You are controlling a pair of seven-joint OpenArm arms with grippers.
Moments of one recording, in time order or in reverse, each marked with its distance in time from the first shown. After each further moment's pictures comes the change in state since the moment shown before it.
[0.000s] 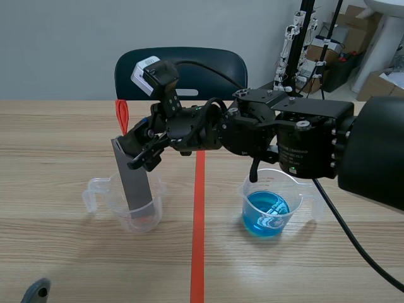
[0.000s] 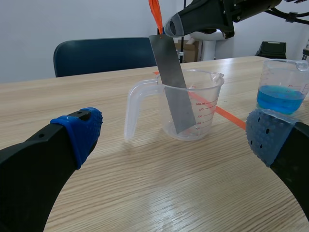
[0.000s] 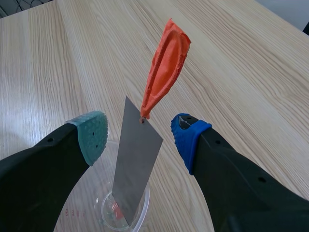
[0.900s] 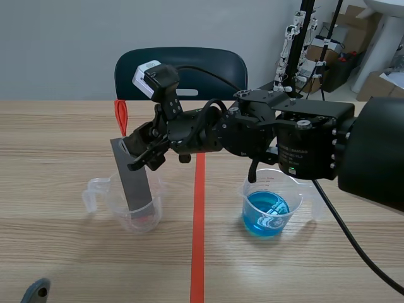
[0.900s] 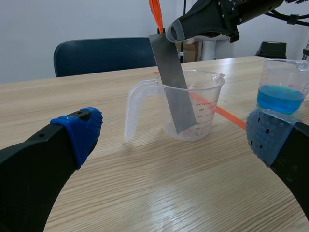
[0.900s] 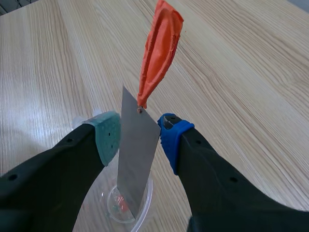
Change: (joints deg) left arm 0.0 0.0 0.0 0.0 0.0 0.0 0.0; right arm -0.2 0.0 0.0 0.0 2.5 -0.2 -3.0
